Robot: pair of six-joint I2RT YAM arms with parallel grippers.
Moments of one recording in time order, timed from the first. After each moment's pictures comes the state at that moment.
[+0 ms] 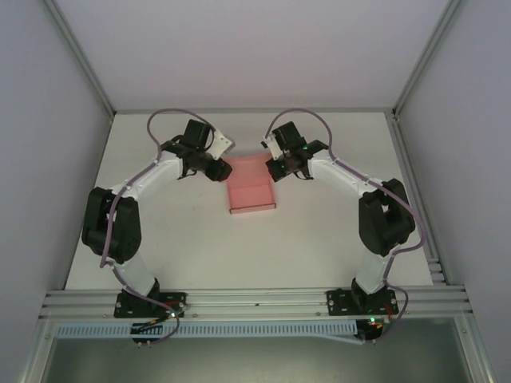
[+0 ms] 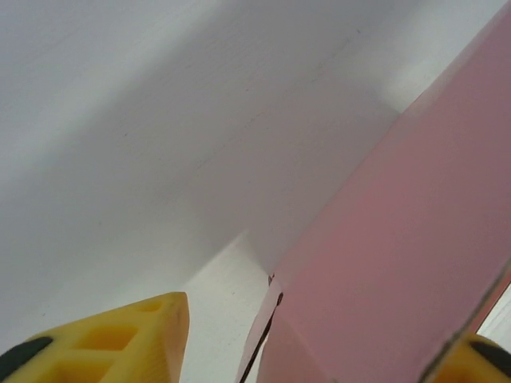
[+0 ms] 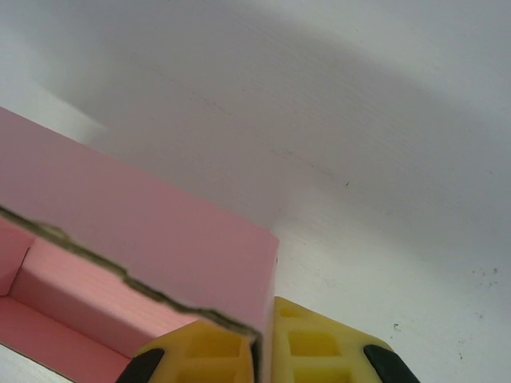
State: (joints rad) left arm -0.43 1.72 1.34 -0.59 0.21 0.26; right arm 0.57 1.80 1.42 -0.60 -0.05 -0.02
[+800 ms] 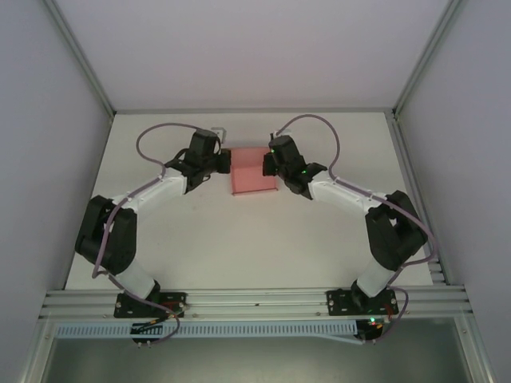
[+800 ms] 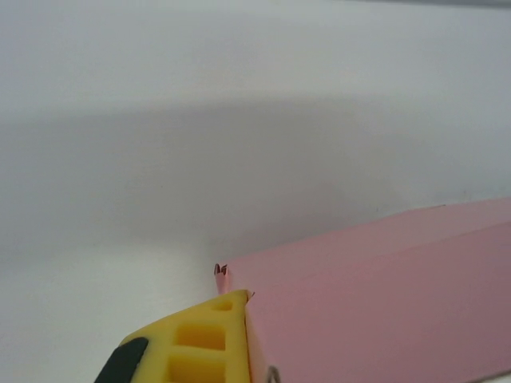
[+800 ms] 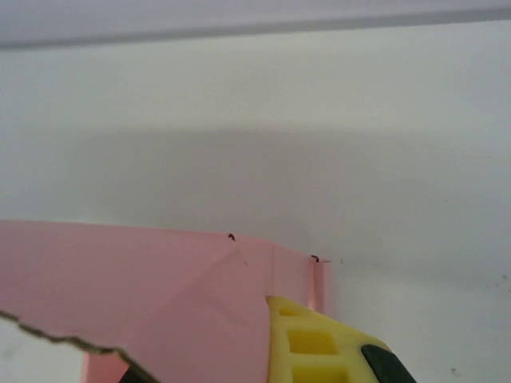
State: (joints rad) left arm -0.52 1.63 1.13 -0.14 -0.05 -0.37; right arm 0.66 1.67 1.15 -0.10 0.25 0.45
